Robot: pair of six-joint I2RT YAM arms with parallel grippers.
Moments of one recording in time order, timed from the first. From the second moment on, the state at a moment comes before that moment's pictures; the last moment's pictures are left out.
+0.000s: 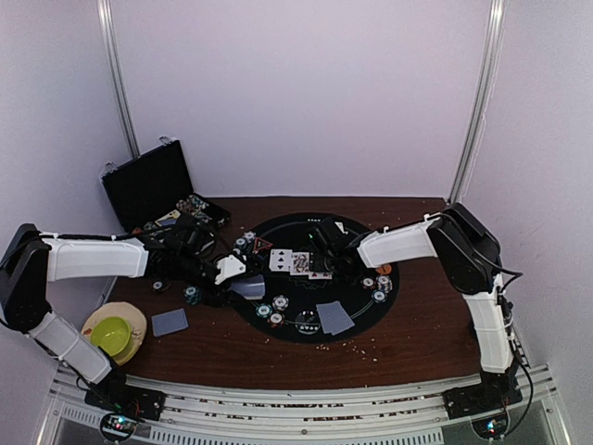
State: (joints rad) left arm -0.61 1.49 0.85 -0.26 0.47 0.81; right arm 0.78 2.22 1.48 -0.13 0.49 0.66
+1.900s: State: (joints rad) left arm -0.61 1.50 0.85 -0.26 0.47 0.81; right arm 0.82 2.15 1.39 -0.19 0.54 0.78
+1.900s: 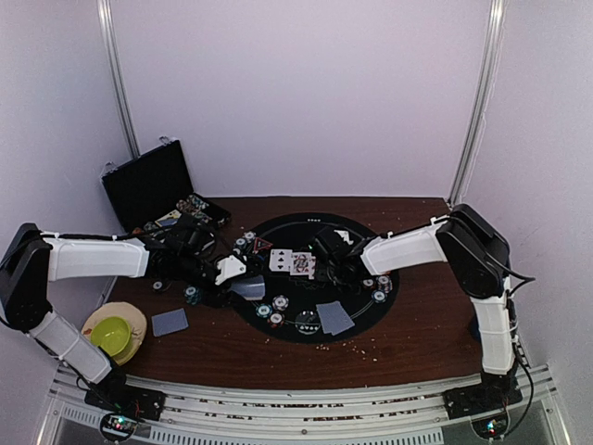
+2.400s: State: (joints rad) left arm -0.61 1.50 0.85 -0.26 0.47 0.81; right arm 0.82 2.13 1.37 -0.20 0.58 0.83
